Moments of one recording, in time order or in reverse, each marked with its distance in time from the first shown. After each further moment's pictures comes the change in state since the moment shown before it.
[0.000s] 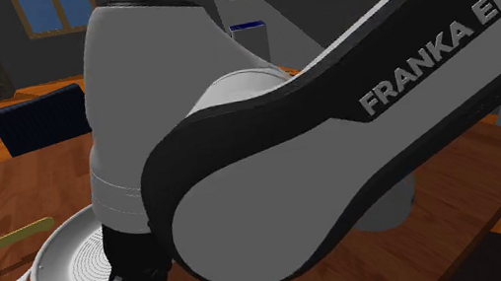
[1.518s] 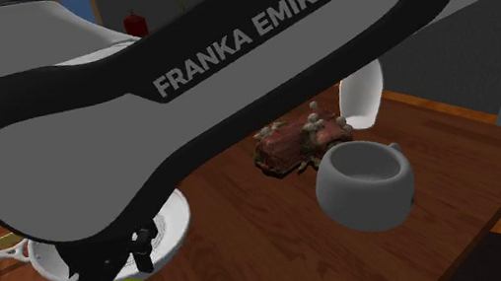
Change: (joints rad) arm 0.030 0.261 -0.020 0.463 -0.080 -0.458 -0.021
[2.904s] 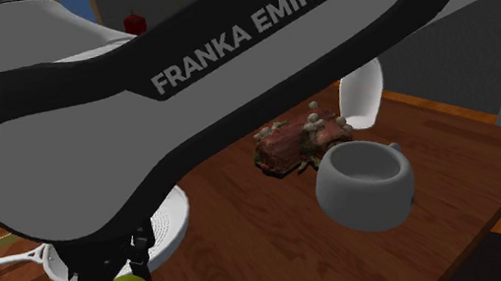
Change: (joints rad) arm 0.001 0.000 0.001 0.006 0.001 -0.010 0.001
